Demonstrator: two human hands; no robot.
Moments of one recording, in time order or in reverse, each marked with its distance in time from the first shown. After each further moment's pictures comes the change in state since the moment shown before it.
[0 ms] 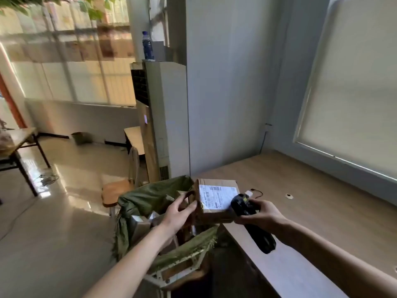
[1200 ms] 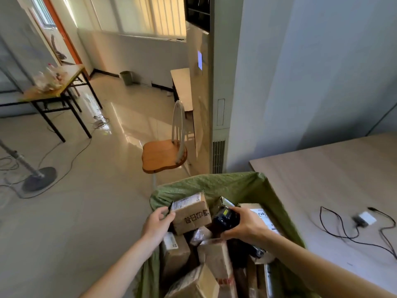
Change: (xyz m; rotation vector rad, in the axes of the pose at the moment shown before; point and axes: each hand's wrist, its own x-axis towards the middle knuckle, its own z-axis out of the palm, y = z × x) left_hand 0.340 -0.203 -0.272 0.292 0.411 -0.515; right_hand 0.466 -0.012 0.318 -0.432 -0.435 -0.042
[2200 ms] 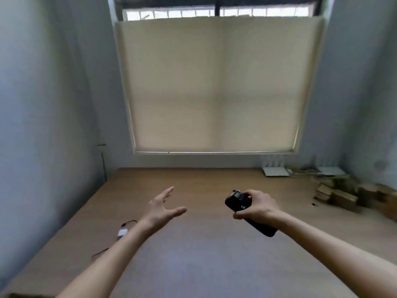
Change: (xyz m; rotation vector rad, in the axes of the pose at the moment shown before) left_hand -0.469 0.239 0.265 0.365 -1.041 1.260; right_hand -0.668 0.133 -0.116 0.194 1.087 0.985
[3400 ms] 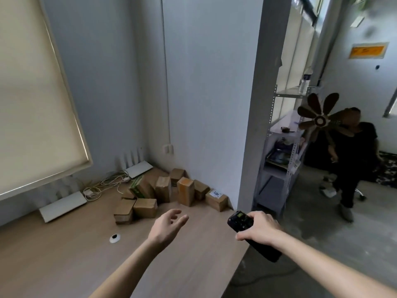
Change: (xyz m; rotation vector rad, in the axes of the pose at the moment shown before) left_hand 0.186 0.480 0.826 -0.006 -0.831 0.457; right_hand -0.001 0.717 -0.337 0.093 0.313 0.993
